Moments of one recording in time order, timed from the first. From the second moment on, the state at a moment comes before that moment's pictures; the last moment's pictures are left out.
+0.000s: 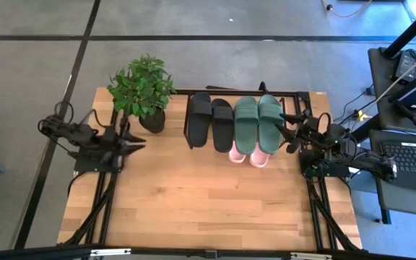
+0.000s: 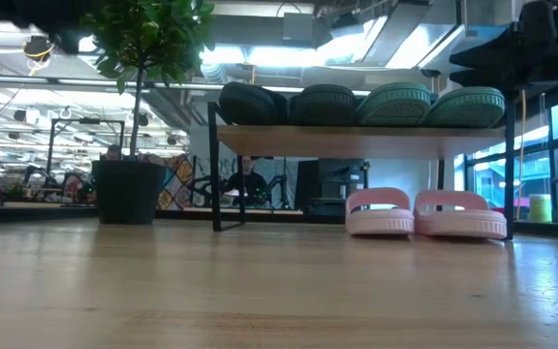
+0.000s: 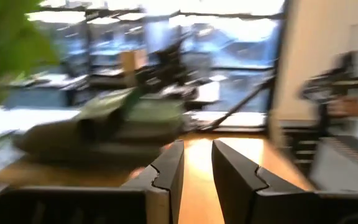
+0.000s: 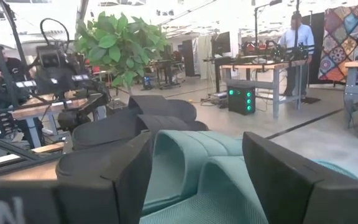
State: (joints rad) left arm -0.42 0.03 0.35 -0.25 -0.43 -0.02; right arm -0.23 0.00 0.16 -0.02 0.24 0.09
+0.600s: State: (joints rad) left arm -0.26 0.00 0.22 -0.23 -0.47 -0.15; right arm -0.23 0.00 0.16 -0.02 0.24 0.07
